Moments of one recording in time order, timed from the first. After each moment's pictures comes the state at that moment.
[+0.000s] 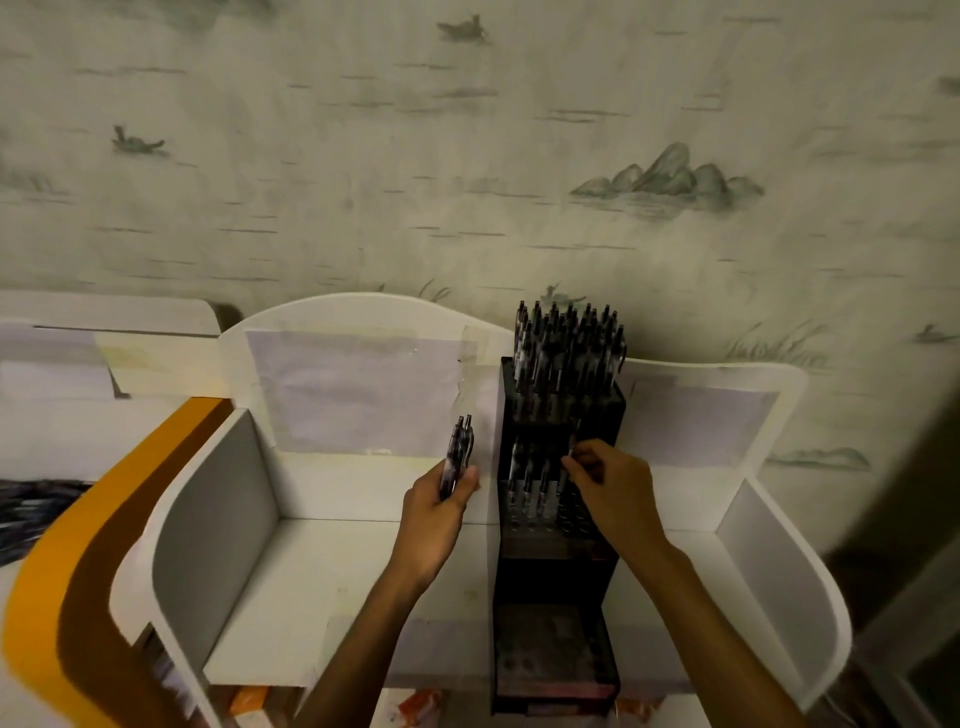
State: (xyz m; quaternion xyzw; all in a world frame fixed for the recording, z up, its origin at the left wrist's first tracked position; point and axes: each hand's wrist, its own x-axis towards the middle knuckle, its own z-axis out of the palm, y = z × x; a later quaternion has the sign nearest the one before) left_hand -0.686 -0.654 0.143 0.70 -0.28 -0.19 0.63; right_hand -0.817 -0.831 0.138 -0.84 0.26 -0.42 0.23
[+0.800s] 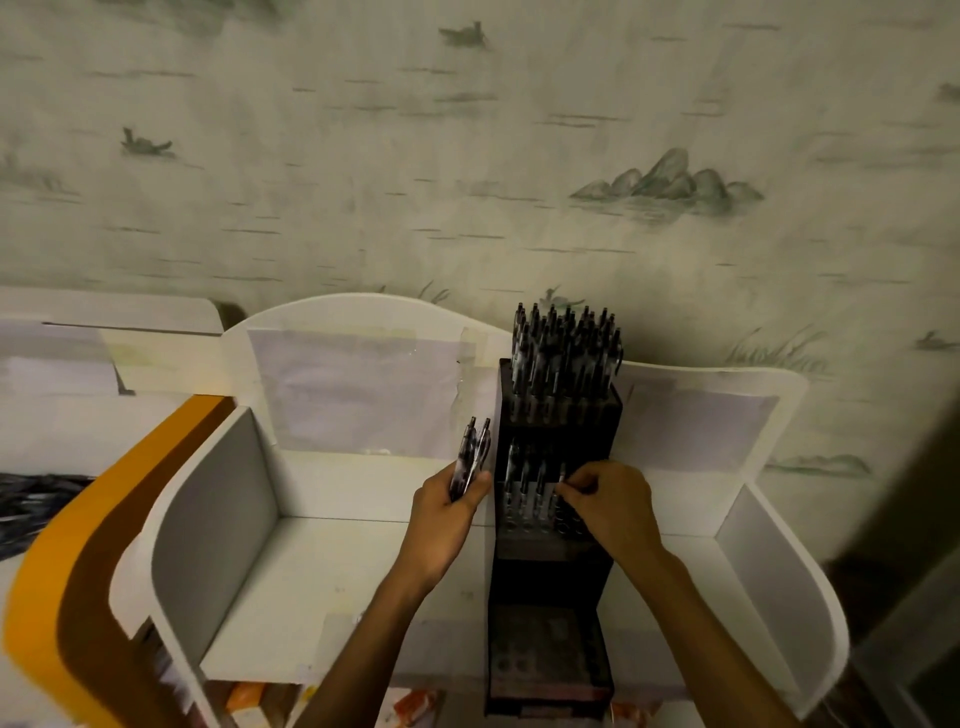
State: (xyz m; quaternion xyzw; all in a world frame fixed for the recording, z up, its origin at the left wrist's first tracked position) left_hand -0.700 -0.659 0.149 0.69 -0.31 -0.20 0.62; right_hand -0.825 -0.824 0.140 -0.85 0.33 -0.32 0.25
